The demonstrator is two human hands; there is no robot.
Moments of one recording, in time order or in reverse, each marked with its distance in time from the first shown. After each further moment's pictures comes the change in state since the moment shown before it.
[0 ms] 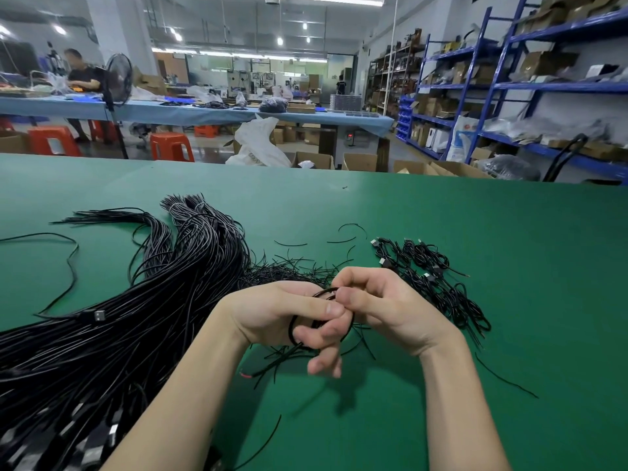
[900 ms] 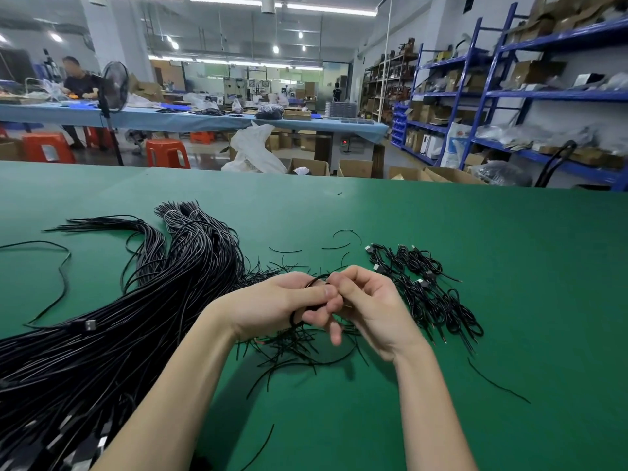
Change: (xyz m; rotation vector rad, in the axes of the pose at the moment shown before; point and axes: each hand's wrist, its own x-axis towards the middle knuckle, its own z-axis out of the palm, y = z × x) left_hand 0.006 0.003 -0.008 0.319 0.398 -0.008; right_hand 0.017 0.028 -0.001 0.274 0.247 -0.083
